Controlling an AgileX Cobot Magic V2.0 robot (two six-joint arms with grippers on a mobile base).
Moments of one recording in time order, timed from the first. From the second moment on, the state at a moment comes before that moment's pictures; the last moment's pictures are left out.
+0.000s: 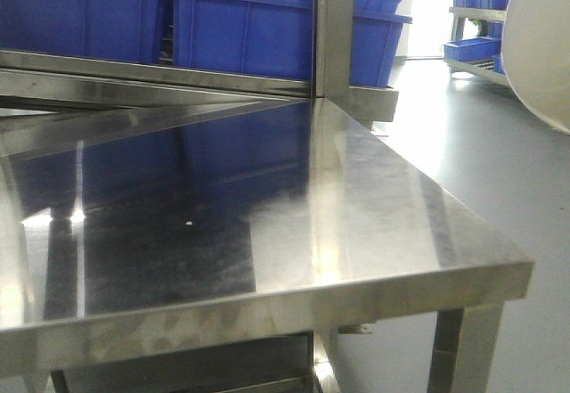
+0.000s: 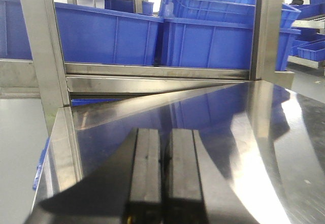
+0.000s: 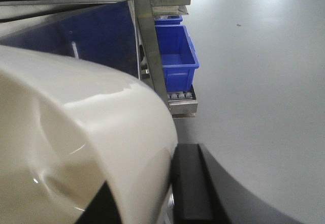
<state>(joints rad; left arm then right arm) -0.15 -0.01 0.01 -0.07 0.03 0.10 0.08 0.54 -0.54 0.13 0.46 0.06</state>
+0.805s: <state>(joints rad) -0.15 -0.01 0.01 -0.07 0.03 0.10 0.08 0.54 -0.54 0.13 0.47 0.06</state>
